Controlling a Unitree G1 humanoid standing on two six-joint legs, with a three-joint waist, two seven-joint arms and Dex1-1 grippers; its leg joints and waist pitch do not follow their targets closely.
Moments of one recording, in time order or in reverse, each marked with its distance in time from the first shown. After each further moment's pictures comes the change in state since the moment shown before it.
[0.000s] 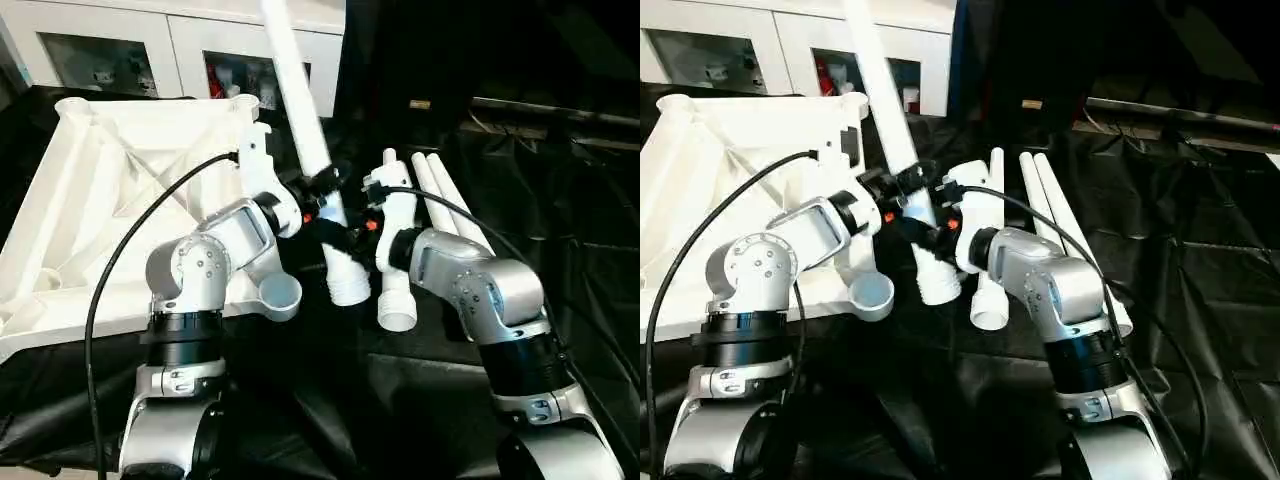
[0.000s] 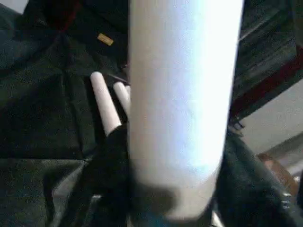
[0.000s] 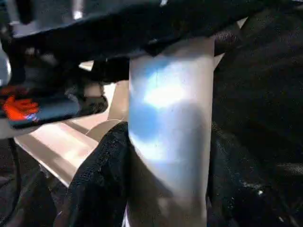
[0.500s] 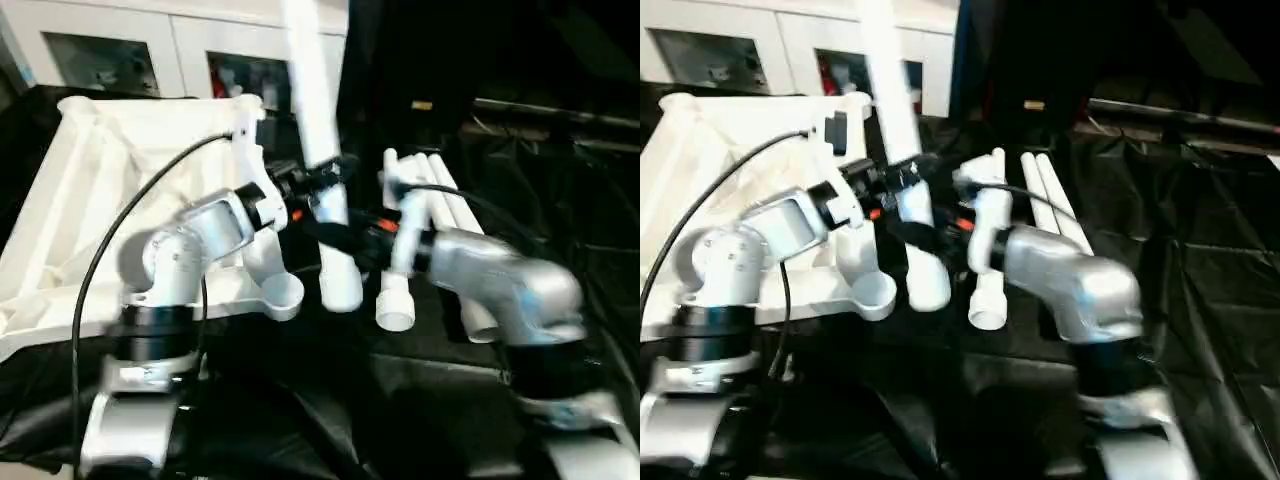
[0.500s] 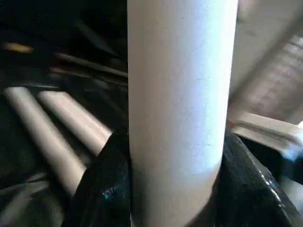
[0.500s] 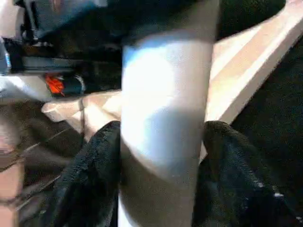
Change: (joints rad) left arm -0.008 0.190 -0.117 -0.047 -0.091 0.039 -0.408; right arm 0.049 -0.160 -0.047 -0.106 0.183 0.102 0.269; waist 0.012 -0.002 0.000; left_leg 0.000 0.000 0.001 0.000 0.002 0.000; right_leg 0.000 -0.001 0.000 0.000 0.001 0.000
